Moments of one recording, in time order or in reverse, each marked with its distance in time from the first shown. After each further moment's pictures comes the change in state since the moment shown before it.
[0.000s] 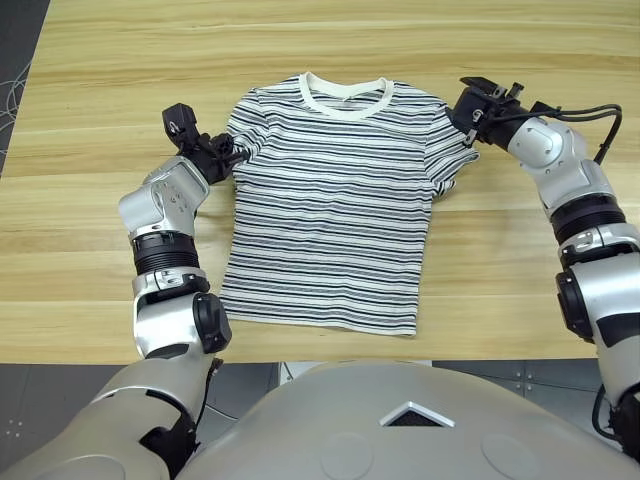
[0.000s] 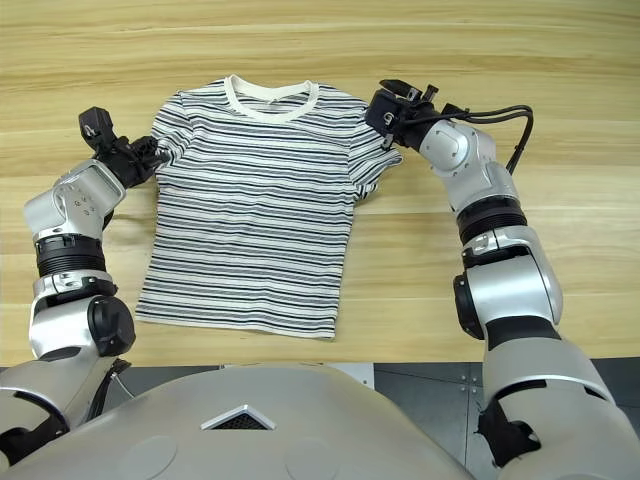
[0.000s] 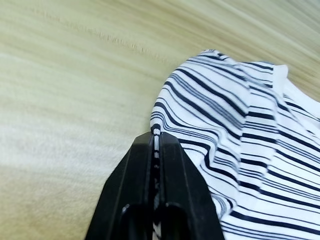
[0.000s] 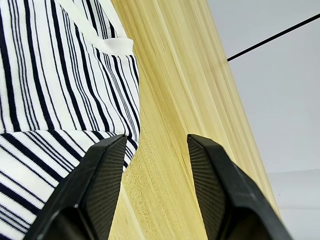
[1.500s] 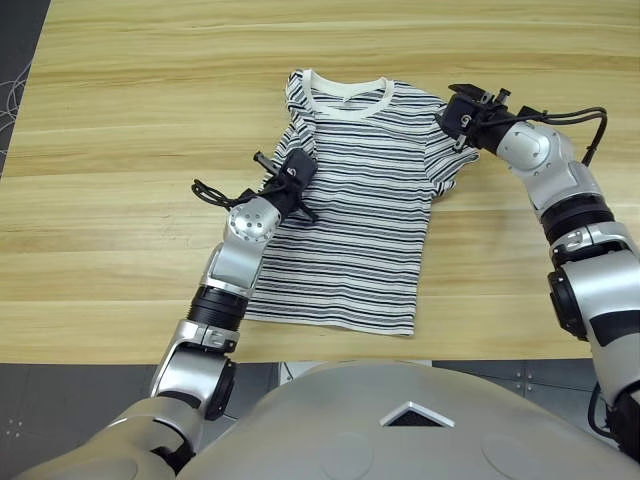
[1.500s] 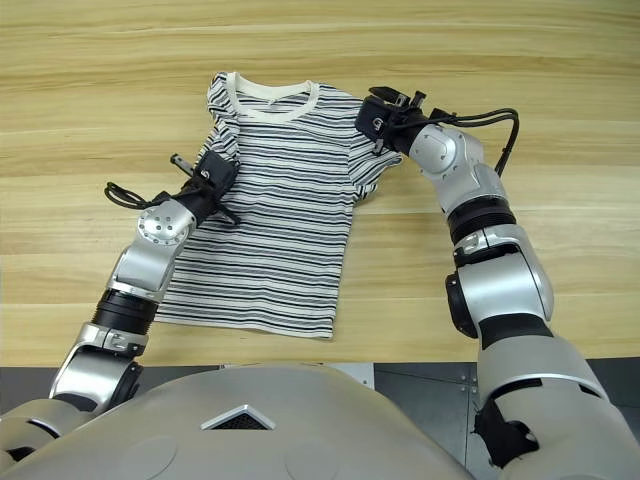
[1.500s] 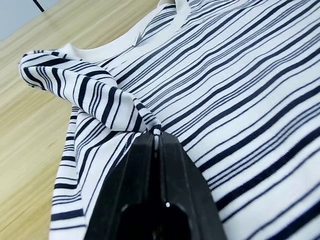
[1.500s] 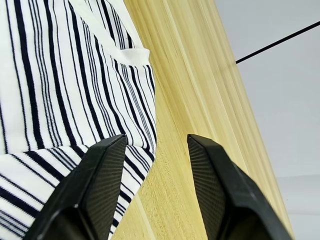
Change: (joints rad) left arm 0.276 0.006 -0.598 -0.266 0.481 -0.468 -0.115; right arm -0.010 0.031 0.021 0.033 -0.003 -0.003 -0.003
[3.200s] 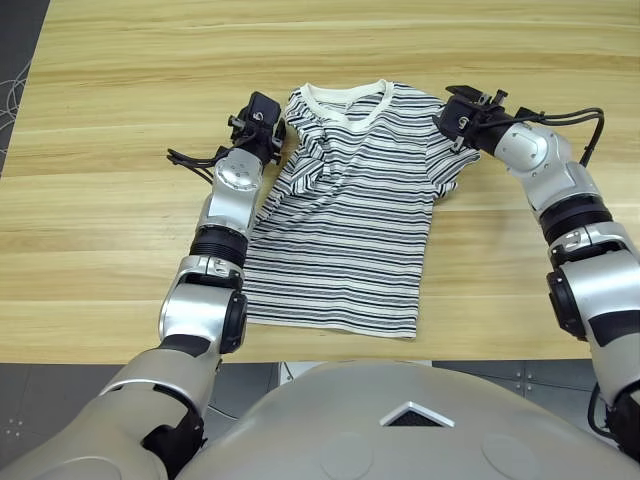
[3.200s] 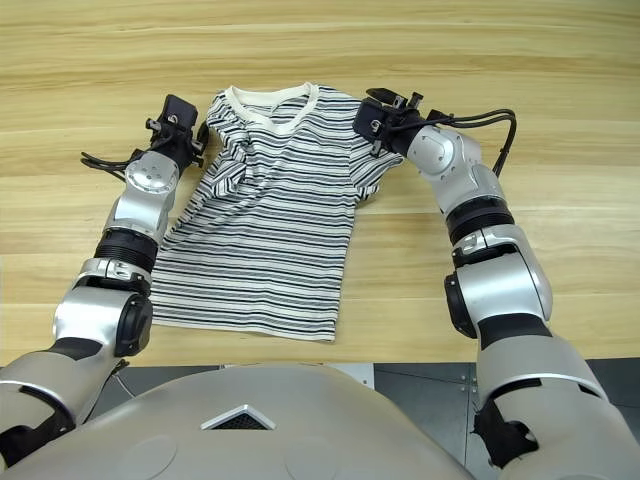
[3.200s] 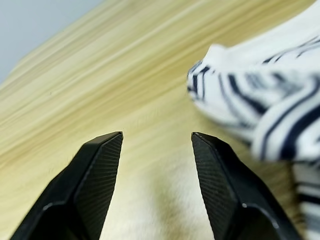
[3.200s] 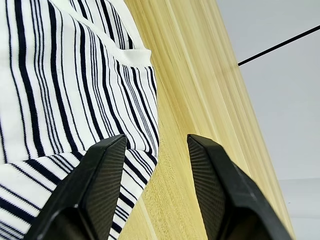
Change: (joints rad) left arm -0.362 -0.088 0.199 0.559 0.065 -0.152 0.218; right arm 0.000 0.003 0.007 0.003 0.001 -0.008 -0.001
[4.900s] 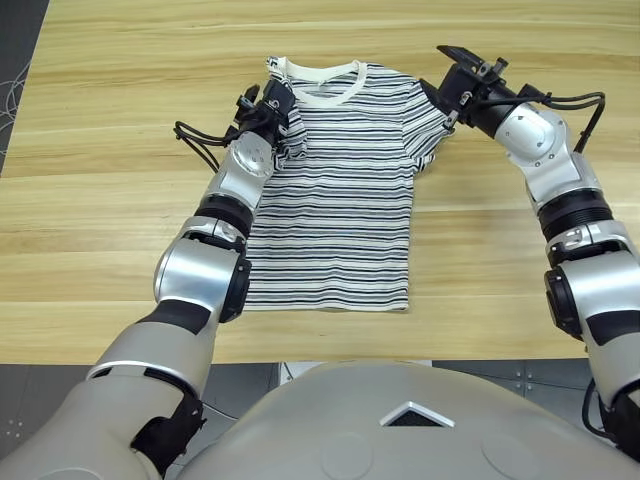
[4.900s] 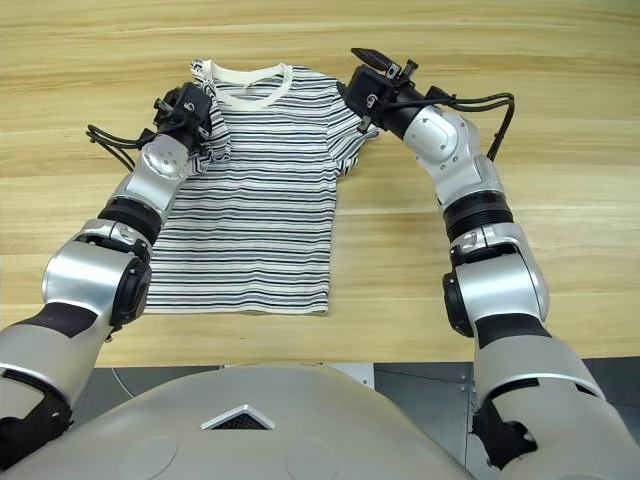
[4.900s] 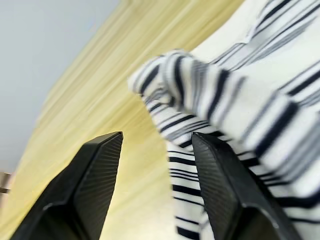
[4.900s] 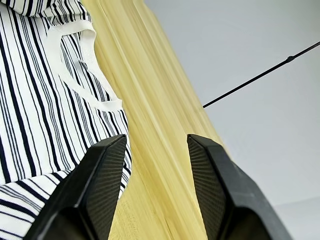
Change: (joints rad) left arm -0.234 0.023 -0.144 0.442 0.143 -0.160 0.219; right arm 0.002 0.017 -0.060 -0.105 0.079 -0.120 -0.012
